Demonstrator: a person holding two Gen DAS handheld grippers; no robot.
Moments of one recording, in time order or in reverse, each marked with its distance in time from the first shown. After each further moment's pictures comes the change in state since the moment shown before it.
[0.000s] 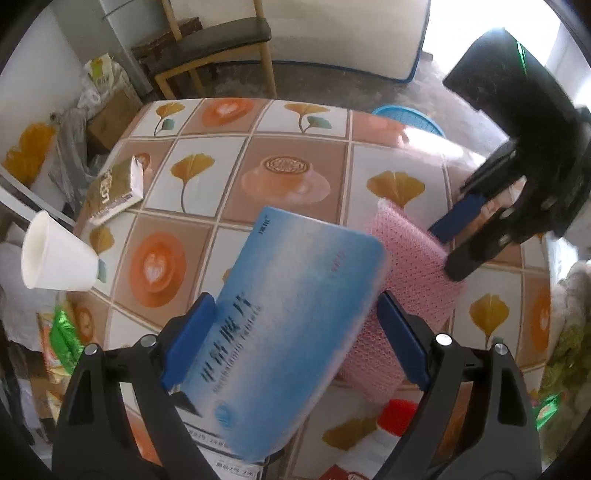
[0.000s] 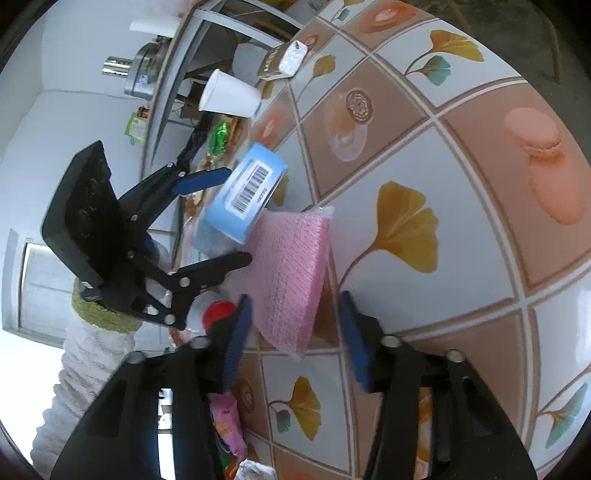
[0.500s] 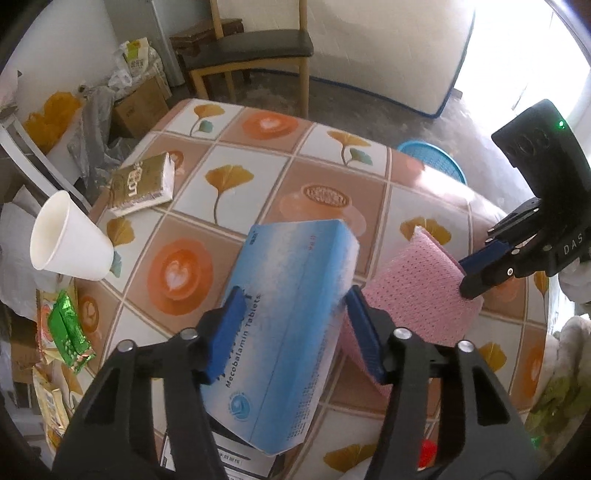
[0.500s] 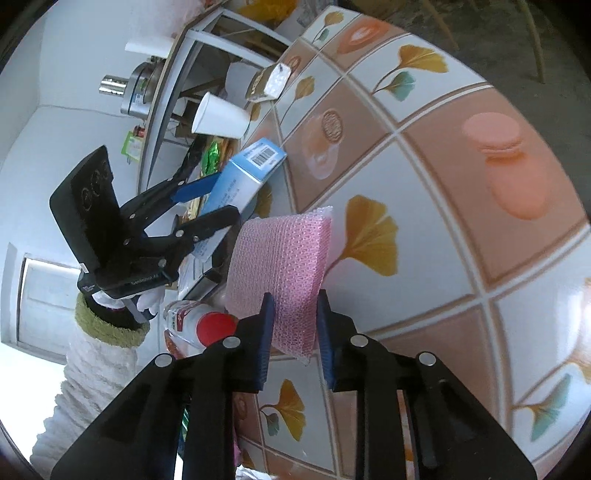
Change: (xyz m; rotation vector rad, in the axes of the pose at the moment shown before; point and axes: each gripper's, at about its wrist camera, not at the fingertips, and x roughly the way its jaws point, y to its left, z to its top) left arm -0.006 0.022 0.009 -0.147 -0.074 0.032; right arm -0.021 -0.014 -0.008 0.032 -0.080 -0.003
